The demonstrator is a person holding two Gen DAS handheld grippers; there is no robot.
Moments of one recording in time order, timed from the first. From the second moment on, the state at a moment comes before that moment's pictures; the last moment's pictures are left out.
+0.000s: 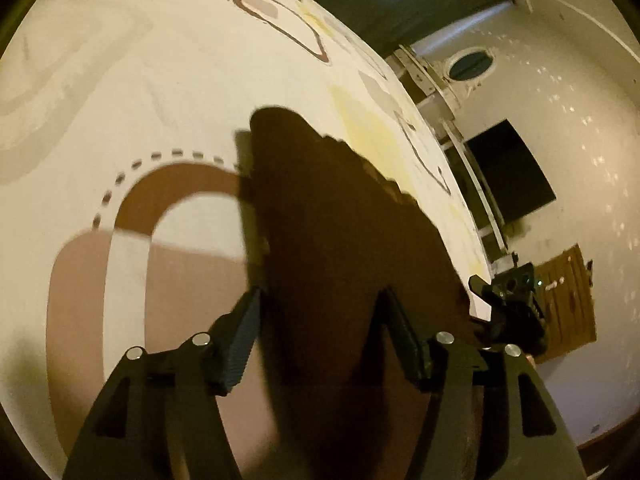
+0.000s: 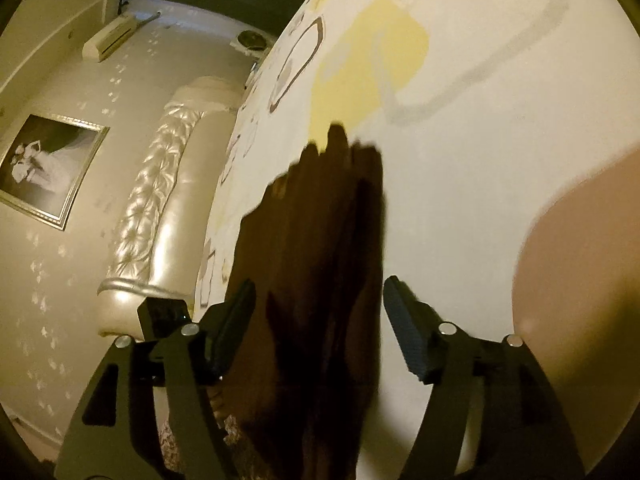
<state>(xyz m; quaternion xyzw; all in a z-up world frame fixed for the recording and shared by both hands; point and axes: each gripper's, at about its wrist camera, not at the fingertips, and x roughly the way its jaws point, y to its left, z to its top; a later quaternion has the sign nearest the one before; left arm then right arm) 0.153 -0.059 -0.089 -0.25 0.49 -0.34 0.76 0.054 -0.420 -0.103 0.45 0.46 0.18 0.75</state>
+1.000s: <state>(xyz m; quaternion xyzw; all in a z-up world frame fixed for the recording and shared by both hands) 0.231 -0.080 -0.093 -0.21 0.49 -0.30 0.79 0.159 -0.398 -0.121 0.40 0.47 0.19 0.76</state>
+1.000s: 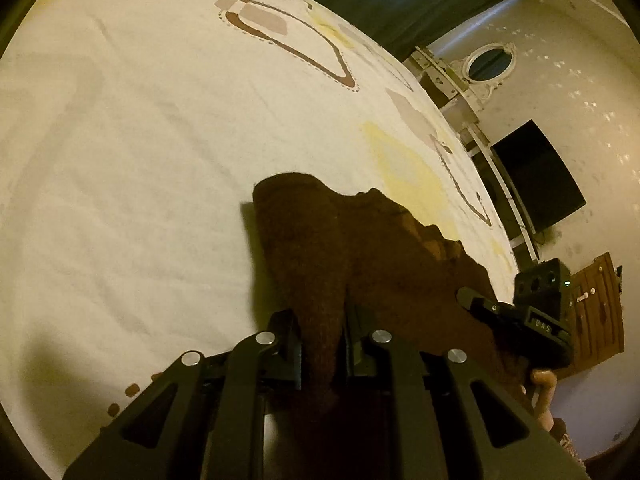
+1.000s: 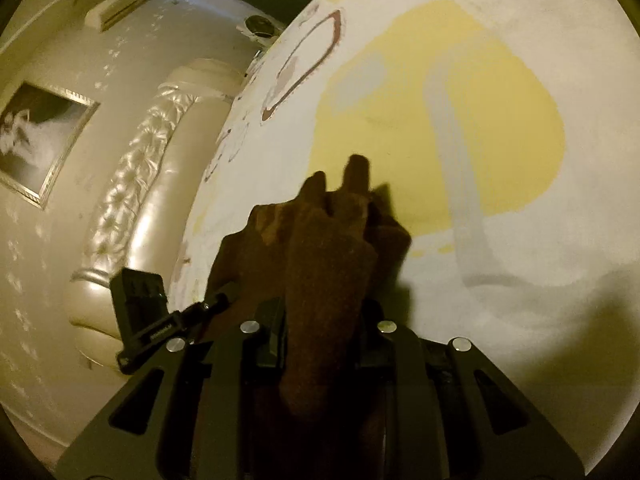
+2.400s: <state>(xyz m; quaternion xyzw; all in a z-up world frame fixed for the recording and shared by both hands) 0.114 -0.068 -0.091 -0.20 0.50 -0.32 0.78 0.038 -0.422 -0.128 0.49 0.47 0.20 0.71</state>
